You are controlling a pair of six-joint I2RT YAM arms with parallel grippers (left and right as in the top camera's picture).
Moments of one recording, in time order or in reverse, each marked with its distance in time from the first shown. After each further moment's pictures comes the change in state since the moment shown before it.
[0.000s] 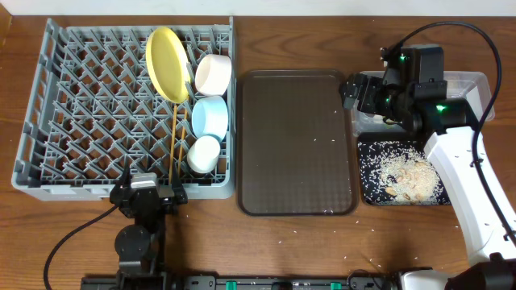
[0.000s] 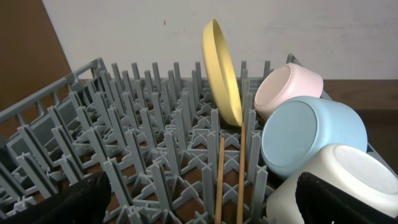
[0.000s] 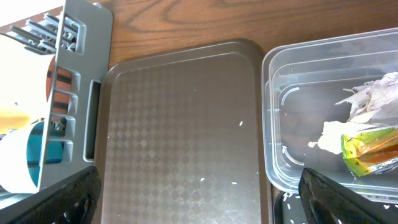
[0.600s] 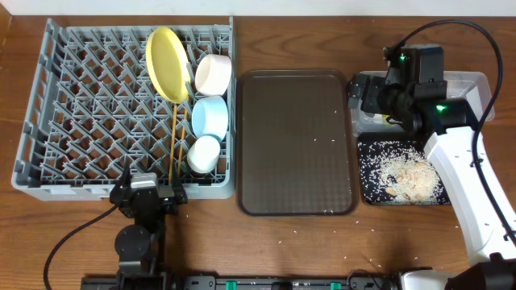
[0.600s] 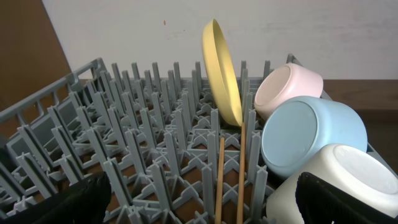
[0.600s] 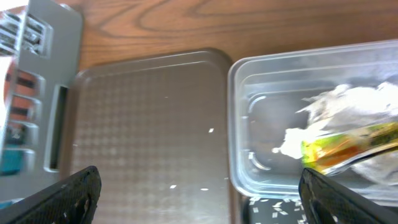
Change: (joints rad) left arm 0.000 0.000 0.000 0.000 0.000 0.000; right arm 0.000 0.000 0.000 -0.001 0.114 -0.065
